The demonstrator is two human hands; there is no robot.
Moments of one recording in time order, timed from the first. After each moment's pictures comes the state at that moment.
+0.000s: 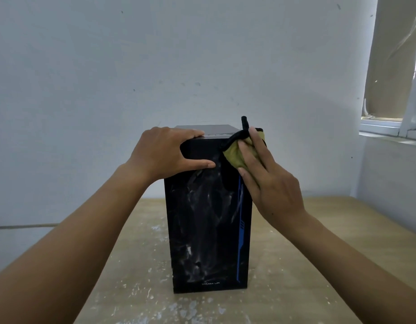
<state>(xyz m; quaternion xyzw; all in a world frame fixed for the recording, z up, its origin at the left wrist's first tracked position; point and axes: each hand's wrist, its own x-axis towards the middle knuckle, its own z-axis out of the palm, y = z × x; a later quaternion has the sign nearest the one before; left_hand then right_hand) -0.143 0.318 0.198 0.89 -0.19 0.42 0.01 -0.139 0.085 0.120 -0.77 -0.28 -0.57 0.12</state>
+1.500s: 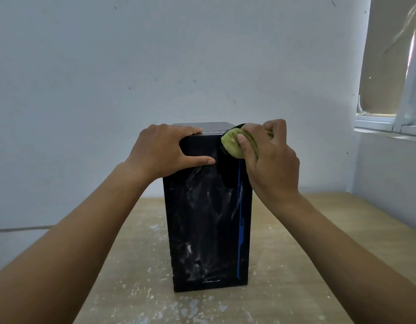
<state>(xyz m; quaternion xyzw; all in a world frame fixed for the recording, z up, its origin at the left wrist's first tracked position) -0.147 0.313 0.198 0.90 -0.16 0.40 0.05 -0.149 0.106 0.155 -0.77 -0.16 -0.57 0.25</state>
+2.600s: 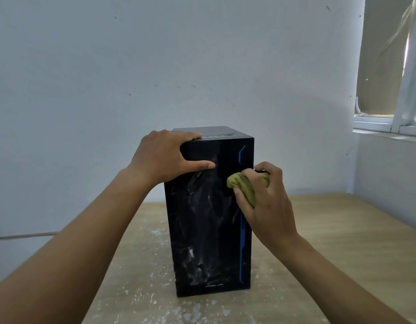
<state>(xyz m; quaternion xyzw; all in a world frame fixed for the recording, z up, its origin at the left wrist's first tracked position) -0.149 0.313 0.200 0.90 -0.18 0.40 0.06 -0.148 0.099 0.085 -0.78 -0.21 -0.54 0.25</state>
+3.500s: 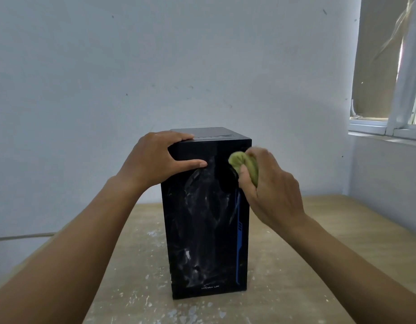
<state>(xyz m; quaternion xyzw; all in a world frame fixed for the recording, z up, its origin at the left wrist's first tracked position) -0.142 0.326 0.189 0.86 -0.23 0.40 0.20 -0.161 0.093 0.129 -0.81 -0.19 -0.51 0.24</state>
